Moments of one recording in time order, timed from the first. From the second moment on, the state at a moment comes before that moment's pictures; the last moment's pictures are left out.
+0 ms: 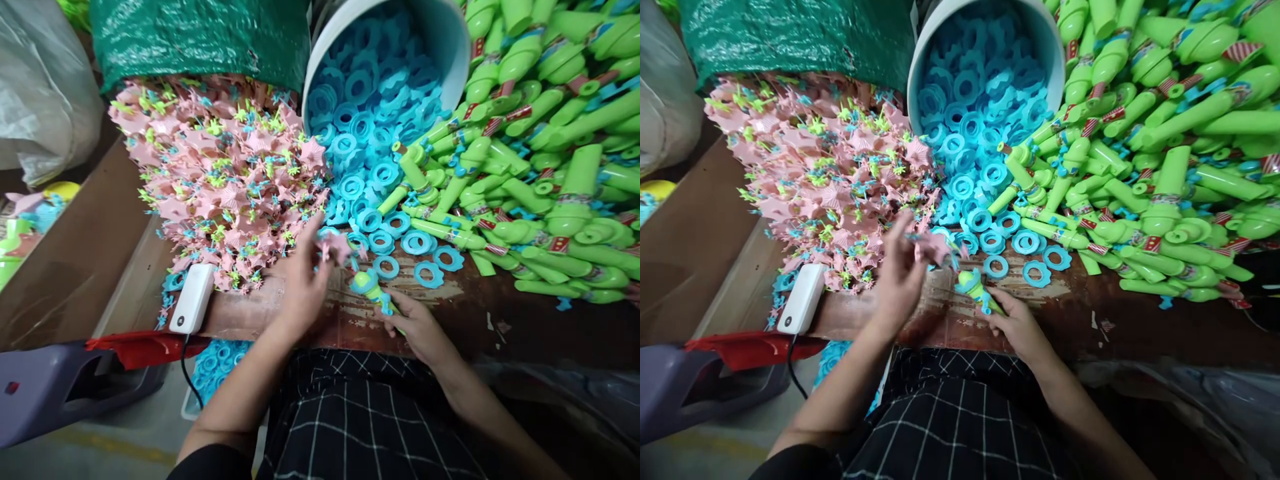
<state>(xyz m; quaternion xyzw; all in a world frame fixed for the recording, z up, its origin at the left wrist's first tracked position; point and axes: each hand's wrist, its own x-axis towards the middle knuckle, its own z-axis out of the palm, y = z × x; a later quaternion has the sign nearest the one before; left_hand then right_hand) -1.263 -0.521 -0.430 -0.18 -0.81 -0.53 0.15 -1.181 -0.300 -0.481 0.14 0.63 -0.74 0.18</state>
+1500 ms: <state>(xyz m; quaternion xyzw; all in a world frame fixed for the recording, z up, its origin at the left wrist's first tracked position) -1.217 -0.509 -0.505 -0.17 -0.85 -0.50 -0.01 -1.156 -0.267 -0.473 -0.04 0.93 -0.36 0.08</state>
